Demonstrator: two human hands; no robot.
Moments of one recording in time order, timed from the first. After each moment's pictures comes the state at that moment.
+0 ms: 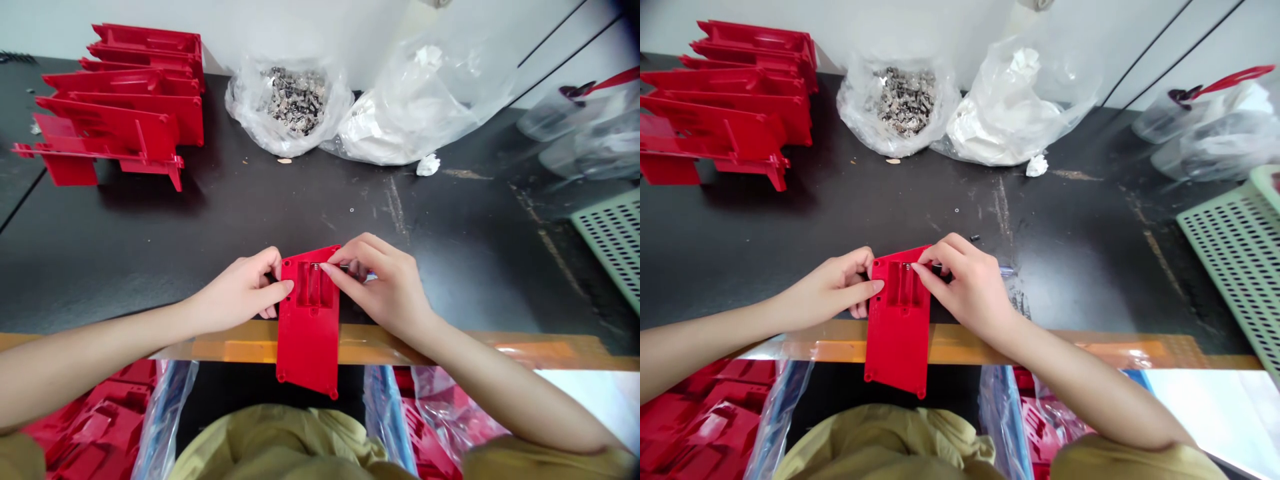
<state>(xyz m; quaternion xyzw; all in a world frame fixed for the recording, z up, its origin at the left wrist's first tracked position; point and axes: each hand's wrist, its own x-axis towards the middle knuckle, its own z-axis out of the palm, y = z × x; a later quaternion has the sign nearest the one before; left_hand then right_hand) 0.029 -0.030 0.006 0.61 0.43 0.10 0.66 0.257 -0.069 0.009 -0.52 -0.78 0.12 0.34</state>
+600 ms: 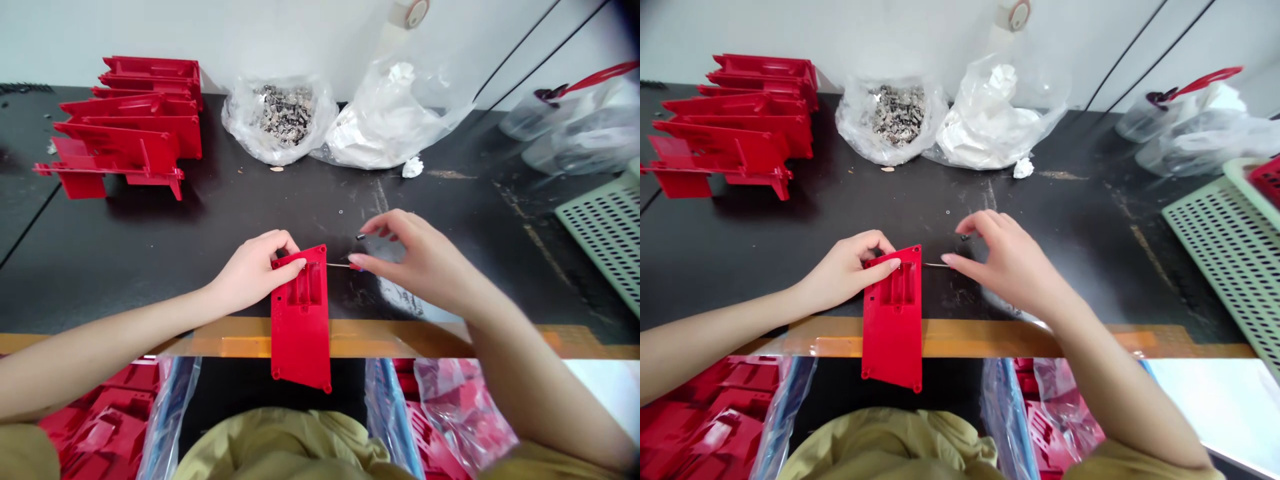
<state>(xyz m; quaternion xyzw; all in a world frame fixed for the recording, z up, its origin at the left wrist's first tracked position) 0.054 -0.017 0.011 0.77 0.42 0.18 0.45 0.315 -0.062 0.025 -0.58 -0.78 0.10 0.23</state>
